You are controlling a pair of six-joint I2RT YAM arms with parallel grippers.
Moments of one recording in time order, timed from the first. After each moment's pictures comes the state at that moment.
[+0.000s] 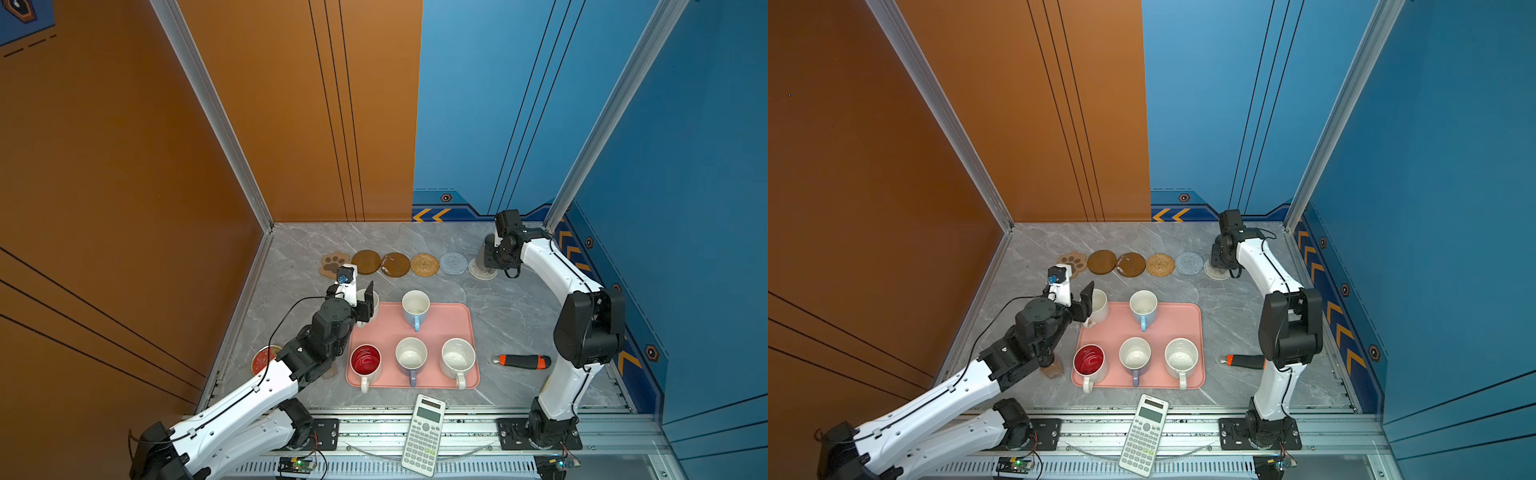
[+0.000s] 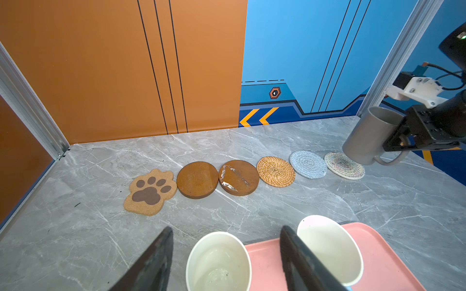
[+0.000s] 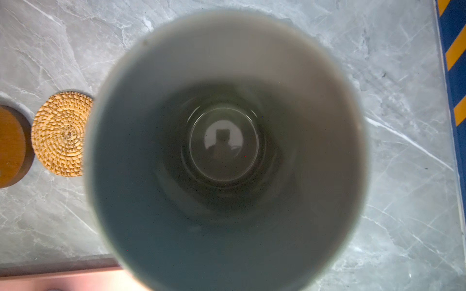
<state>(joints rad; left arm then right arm) -0.73 0.88 0.62 0.03 -0.52 -0.18 0.14 1.88 1.62 -0.84 0.10 0.24</state>
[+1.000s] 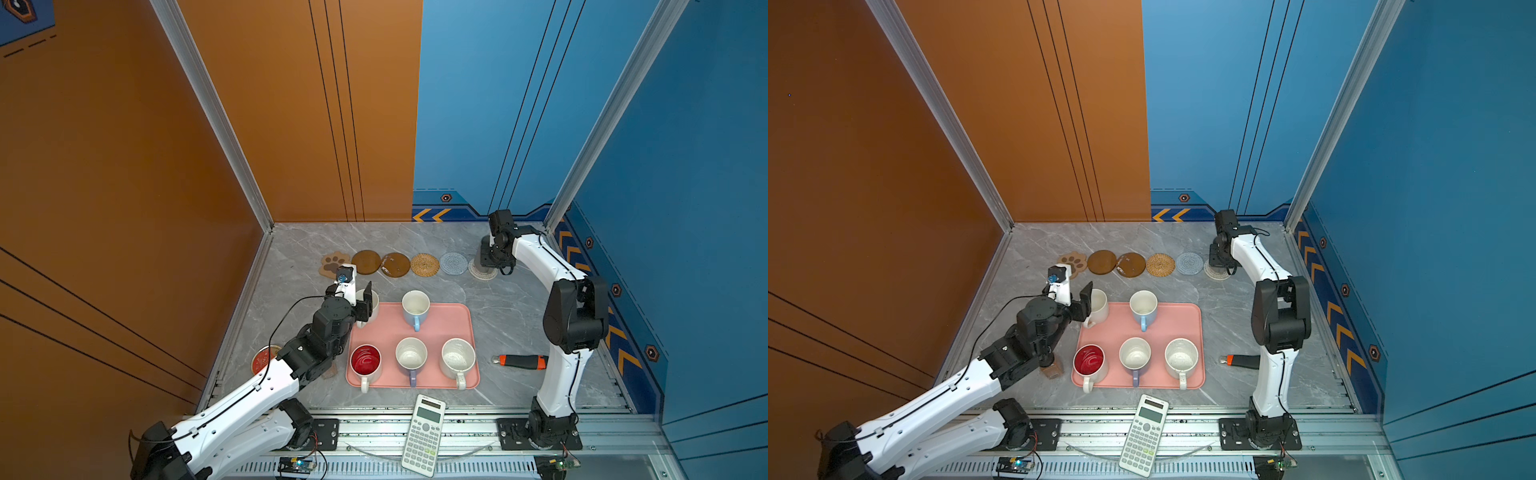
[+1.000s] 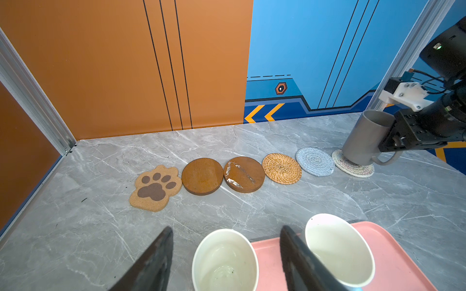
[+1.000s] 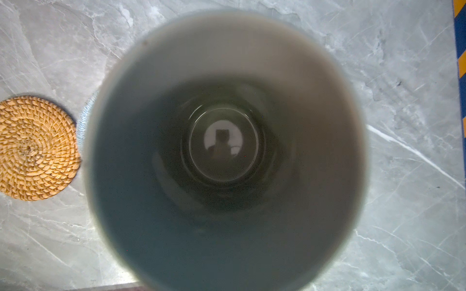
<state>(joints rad) -0.71 0.88 0.62 0.02 -0.52 -0.18 0.14 1.99 1.68 -0.84 0.13 0.22</state>
